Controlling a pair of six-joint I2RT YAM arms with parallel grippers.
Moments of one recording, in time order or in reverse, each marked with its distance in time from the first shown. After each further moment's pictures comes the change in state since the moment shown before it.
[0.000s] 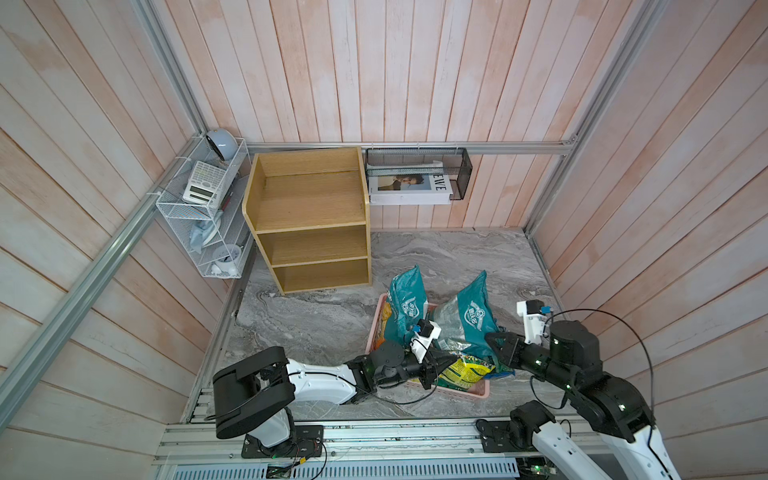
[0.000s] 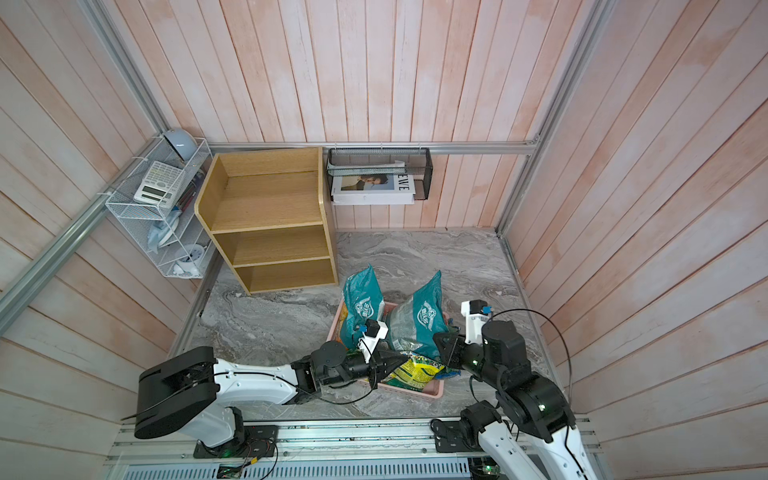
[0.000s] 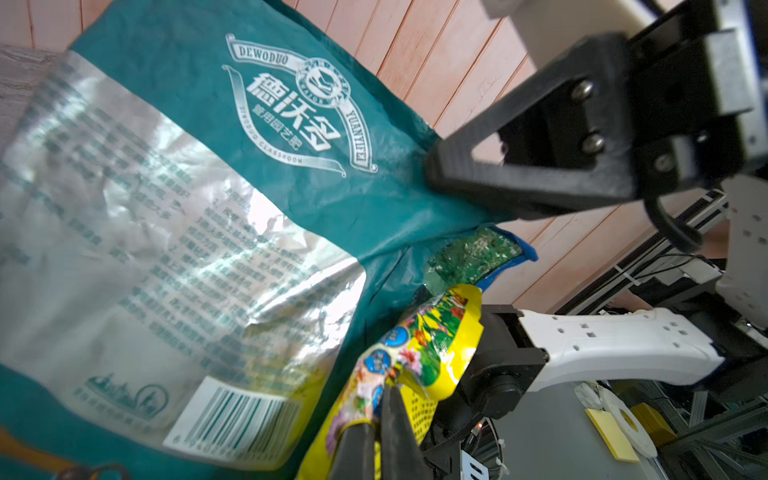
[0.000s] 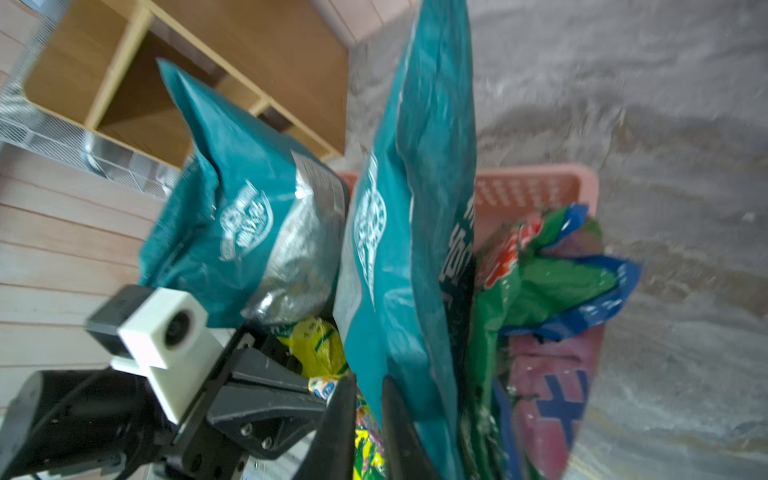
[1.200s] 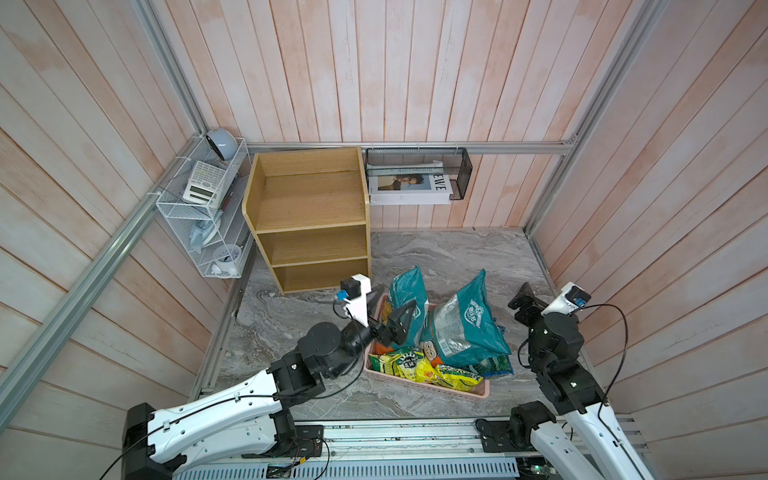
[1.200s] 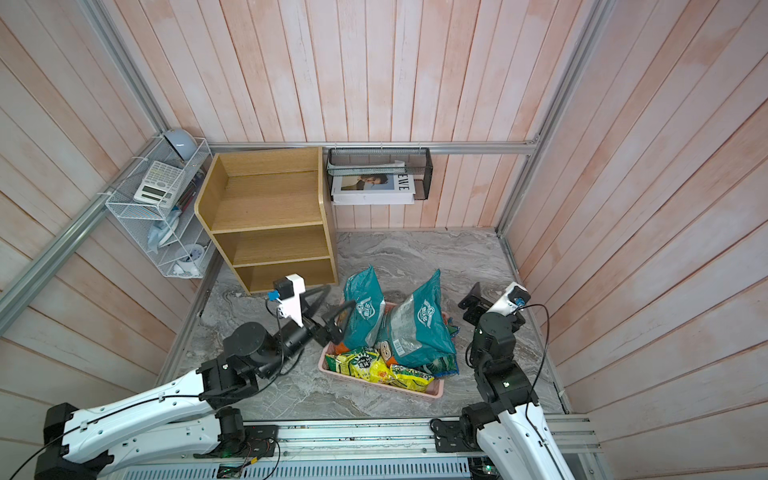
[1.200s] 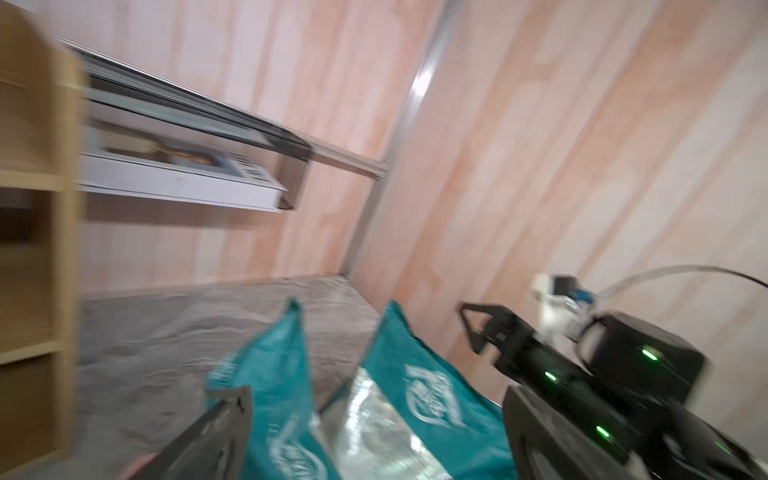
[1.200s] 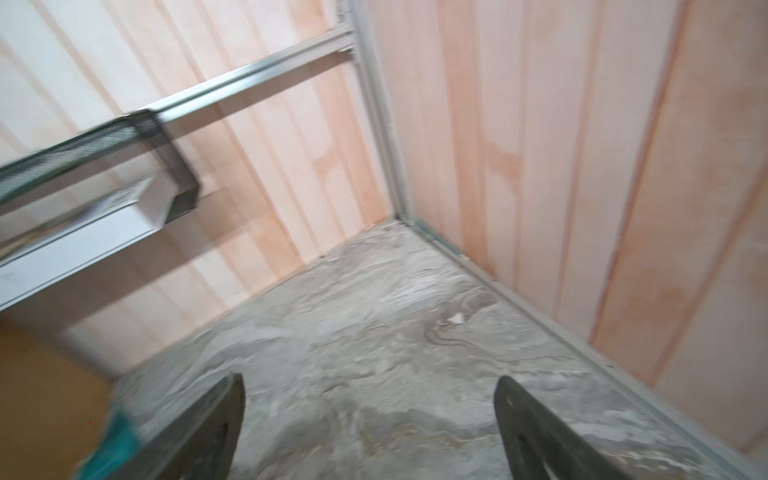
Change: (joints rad) left arm 0.176 -0.656 0.151 -0.631 -0.568 0.139; right arm -0.233 0.027 -0.330 0.826 0.878 -0.223
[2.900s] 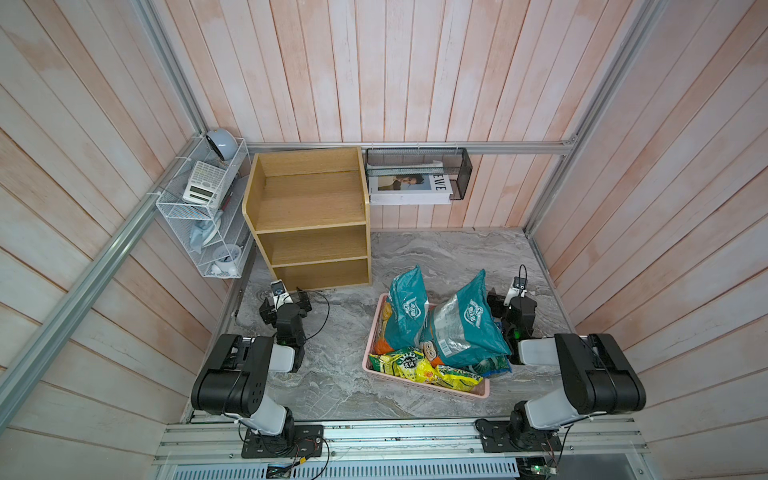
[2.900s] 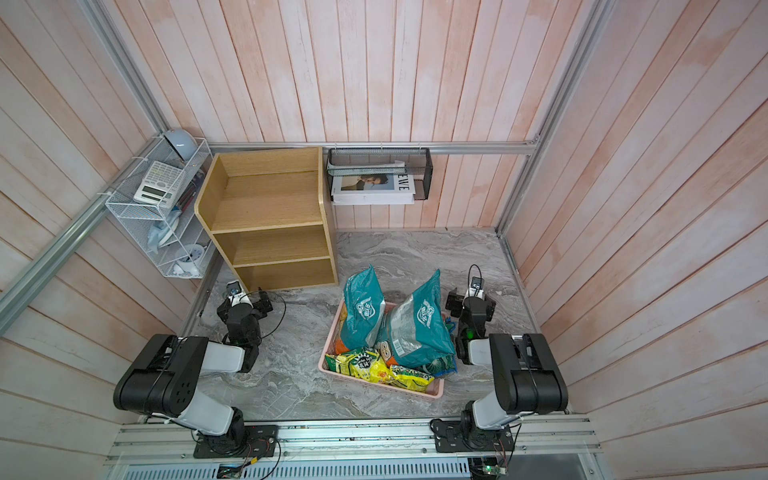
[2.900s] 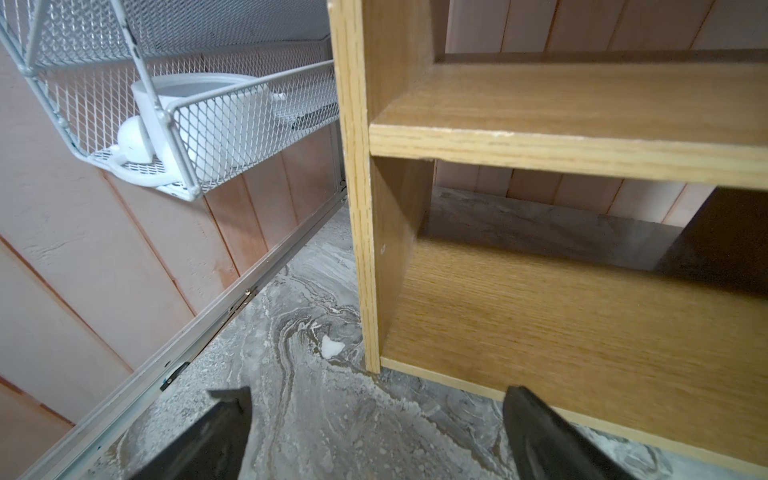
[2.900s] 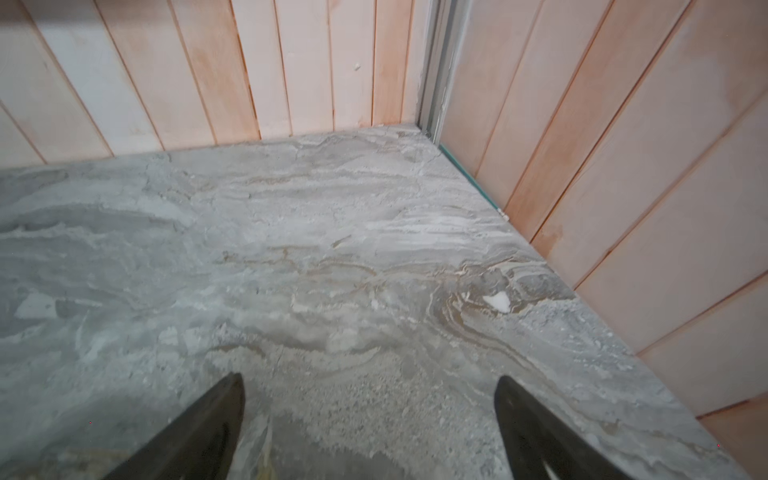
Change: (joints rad) left arm 0.912 0.650 -0.437 0.792 -0.106 0.289; right arm -0.156 1.033 -0.185 1.036 -0.371 -0.376
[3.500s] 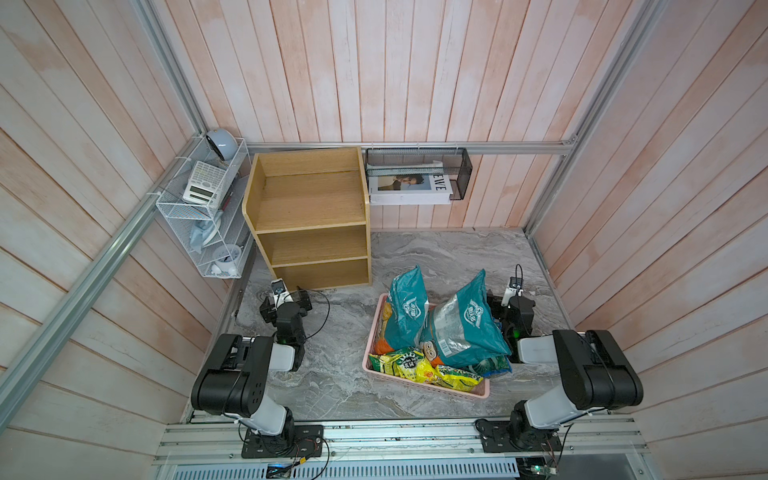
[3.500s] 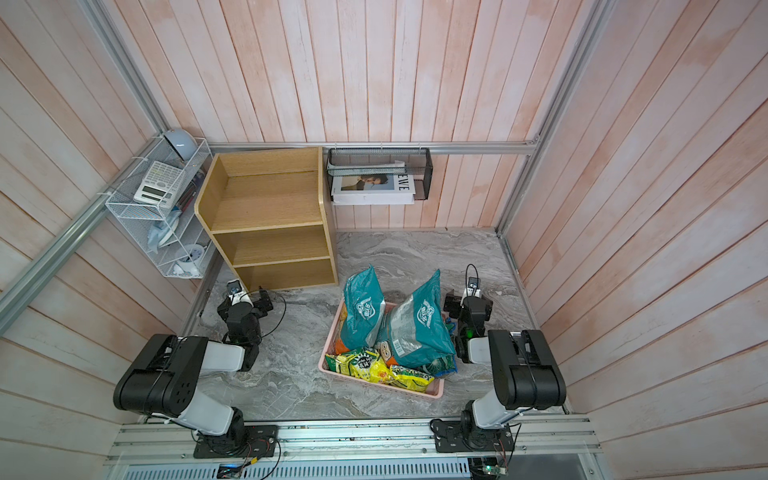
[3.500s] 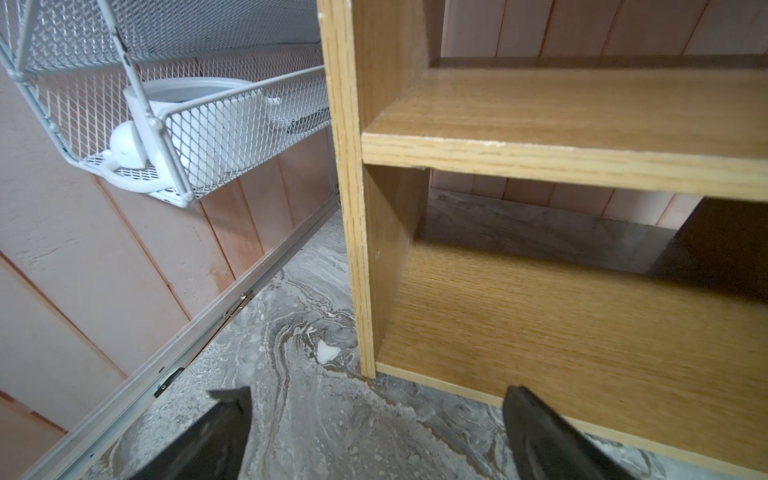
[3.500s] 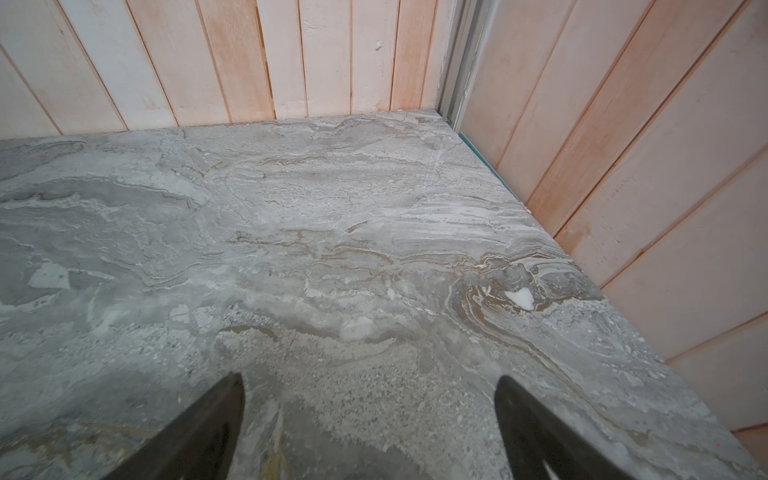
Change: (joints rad) left arm 0.000 0.000 0.005 -0.008 0.006 0.000; right arm 0.000 0.007 0.028 -0.021 -0.033 -0.015
